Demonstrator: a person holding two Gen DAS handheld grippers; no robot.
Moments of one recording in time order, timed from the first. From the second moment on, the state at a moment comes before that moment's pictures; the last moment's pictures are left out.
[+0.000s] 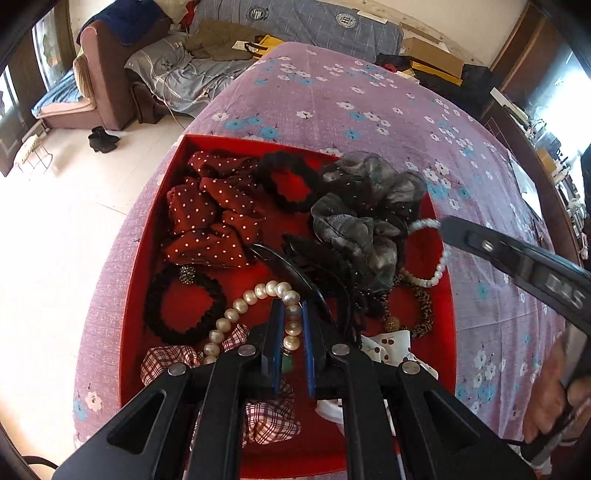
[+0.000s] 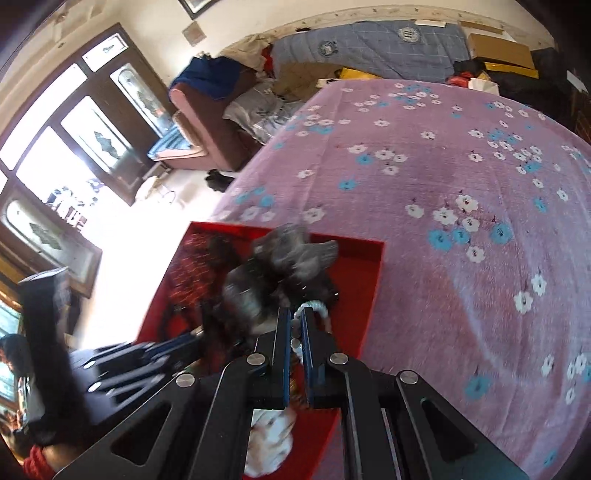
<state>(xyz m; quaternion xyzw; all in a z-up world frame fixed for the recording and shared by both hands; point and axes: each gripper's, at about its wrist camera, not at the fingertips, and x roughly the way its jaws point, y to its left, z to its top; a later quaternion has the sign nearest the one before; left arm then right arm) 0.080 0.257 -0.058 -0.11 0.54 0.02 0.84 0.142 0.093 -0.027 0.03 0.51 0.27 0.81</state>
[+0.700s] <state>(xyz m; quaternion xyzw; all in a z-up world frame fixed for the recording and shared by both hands) 0.056 0.248 -0.015 -0.05 0.50 0.08 0.86 0.164 0.108 -0.052 -0.03 0.52 0.24 0.82</state>
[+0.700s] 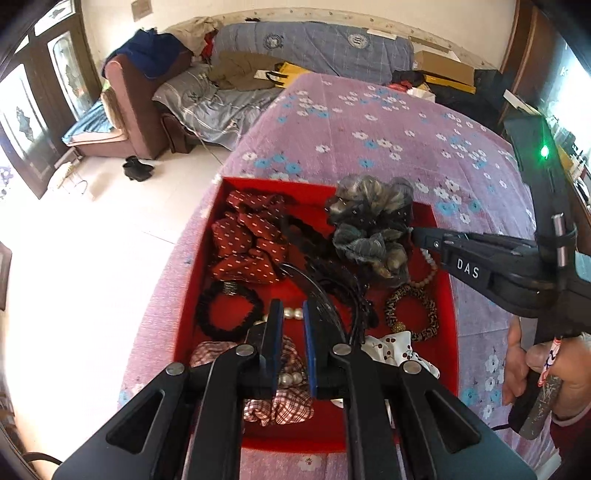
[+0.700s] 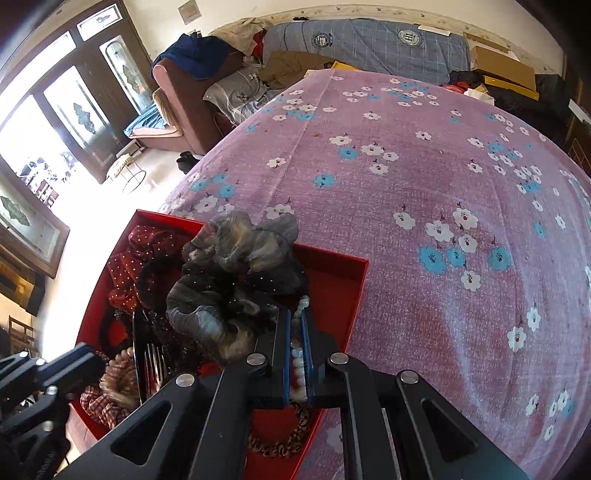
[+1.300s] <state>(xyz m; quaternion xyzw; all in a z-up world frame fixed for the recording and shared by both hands) 0.037 0.247 0.001 -0.05 0.50 0.14 0.85 0.126 0.081 -0.014 -0.01 0.49 0.26 0.83</state>
